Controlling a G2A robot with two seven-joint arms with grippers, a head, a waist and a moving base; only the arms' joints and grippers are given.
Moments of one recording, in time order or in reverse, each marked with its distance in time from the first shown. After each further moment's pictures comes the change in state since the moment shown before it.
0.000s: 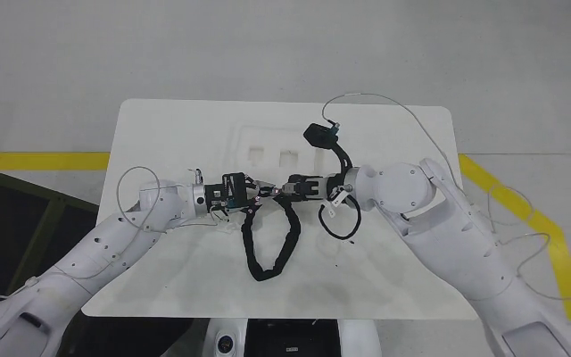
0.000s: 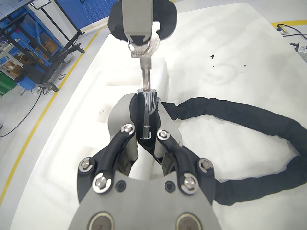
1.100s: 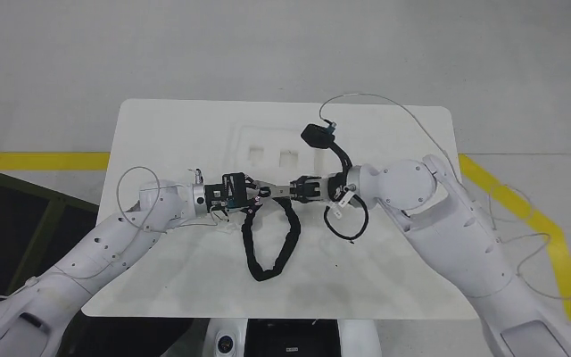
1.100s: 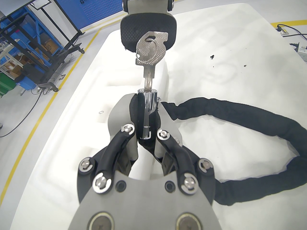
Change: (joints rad) left arm 0.002 0.000 -0.001 -0.002 -0.001 0.002 -0.002; right arm -0.006 -0.003 0.042 0.032 0.031 -0.157 0.075
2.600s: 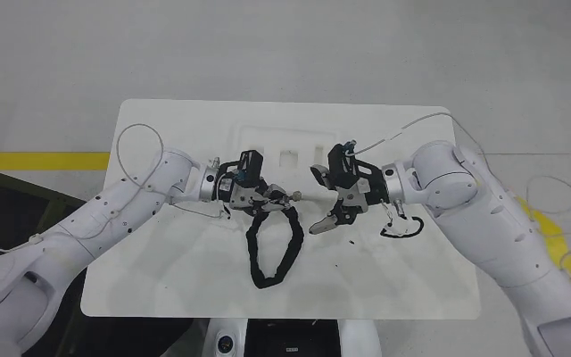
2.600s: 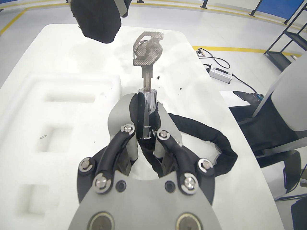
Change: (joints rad) left arm -0.381 -0.040 0.370 0.103 -0.484 -0.445 -0.186; right arm 0.073 0.170 -0.053 0.118 -0.031 -1.110 -0.112
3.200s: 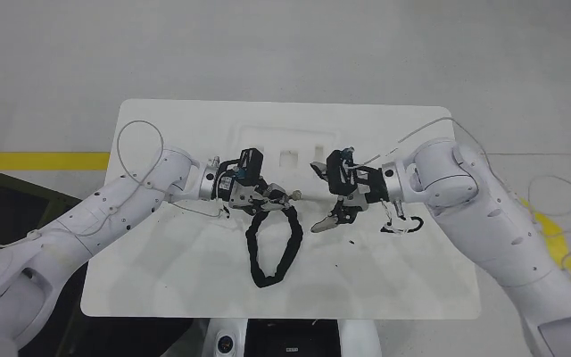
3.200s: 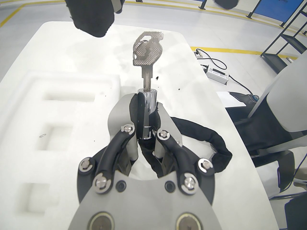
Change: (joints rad) left arm -0.014 0.001 0.019 0.001 -0.013 0.000 -0.002; right arm 0.009 -0.005 0.011 -0.014 -0.258 -0.104 -0.105
